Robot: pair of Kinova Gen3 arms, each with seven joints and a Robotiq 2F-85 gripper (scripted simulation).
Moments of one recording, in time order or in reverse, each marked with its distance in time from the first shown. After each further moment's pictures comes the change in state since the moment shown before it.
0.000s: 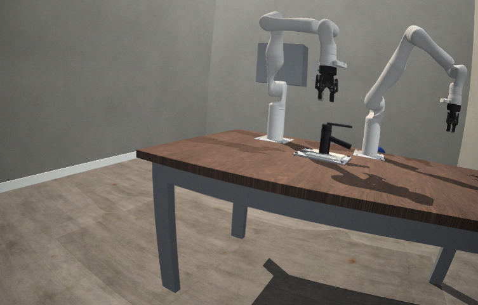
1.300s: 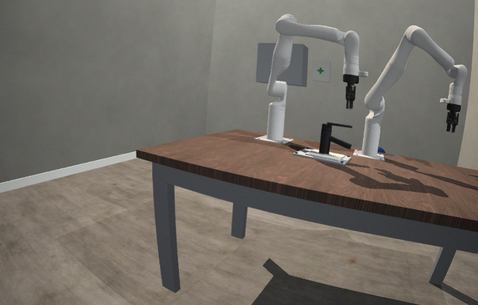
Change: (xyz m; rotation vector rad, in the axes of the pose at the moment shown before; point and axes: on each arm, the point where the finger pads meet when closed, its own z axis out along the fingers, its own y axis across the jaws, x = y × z) left arm 0.000 0.000 0.000 0.000 0.000 0.000; right arm 0.042 -0.141 0.015 -0.010 0.008 -0.633
